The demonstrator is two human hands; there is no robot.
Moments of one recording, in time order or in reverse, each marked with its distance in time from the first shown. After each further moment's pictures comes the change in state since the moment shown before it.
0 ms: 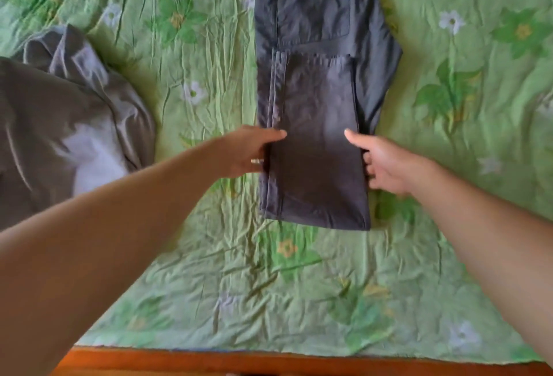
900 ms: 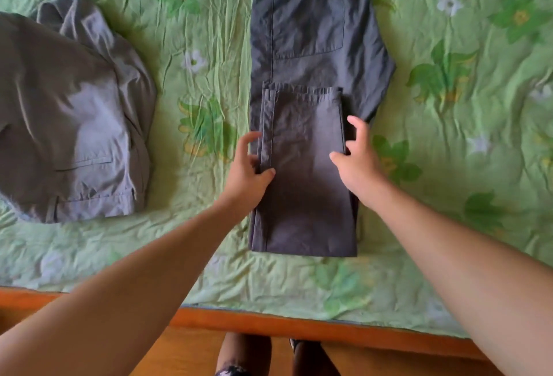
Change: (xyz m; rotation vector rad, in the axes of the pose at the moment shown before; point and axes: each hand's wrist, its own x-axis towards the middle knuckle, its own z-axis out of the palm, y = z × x) left_hand -0.039 -0.130 0.064 0.078 0.430 0.490; right_hand -0.010 0.077 0.032 -0.274 0.395 -0.523
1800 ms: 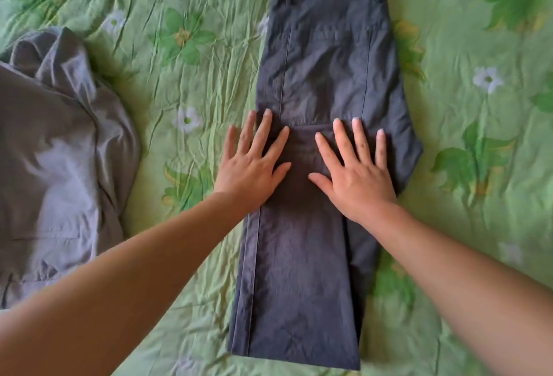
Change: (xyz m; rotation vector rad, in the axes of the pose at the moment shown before) left_hand 0.163 0.042 -0.002 1.259 0.036 0.482; right_hand 0.142 -0.035 0.002 -1.233 0.049 -0.709
